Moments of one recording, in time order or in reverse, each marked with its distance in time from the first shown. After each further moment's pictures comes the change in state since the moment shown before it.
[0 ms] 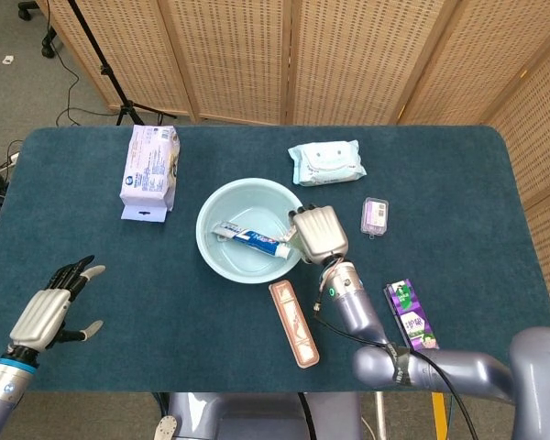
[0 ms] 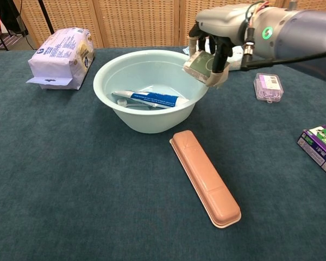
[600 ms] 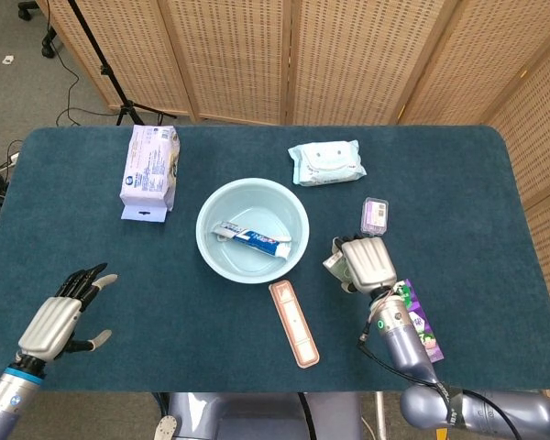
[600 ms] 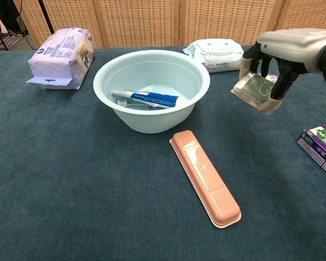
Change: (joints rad) left arm 0.014 -0.008 0.035 -0.038 0.082 0.037 0.065; right arm -0.273 0.159 -0.109 -0.230 -0.151 0.083 0.100
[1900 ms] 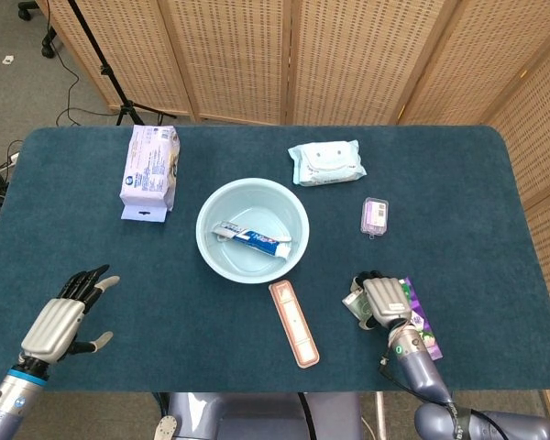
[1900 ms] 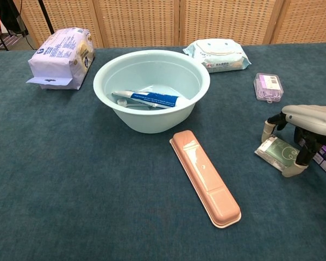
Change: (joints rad) left arm 0.003 -0.015 0.006 -0.009 -0.005 0.011 0.064; right arm -0.162 -0.077 -0.167 0.198 -0.093 -0.112 0.282
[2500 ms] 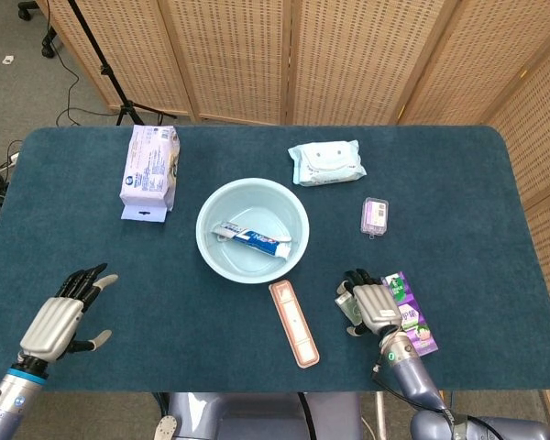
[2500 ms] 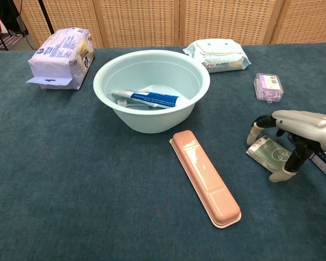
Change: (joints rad) left arm -0.001 -0.004 -0.001 0.004 -0.010 0.007 0.010; right arm -0.007 -0.007 0.010 -0.054 -0.003 -0.014 0.011
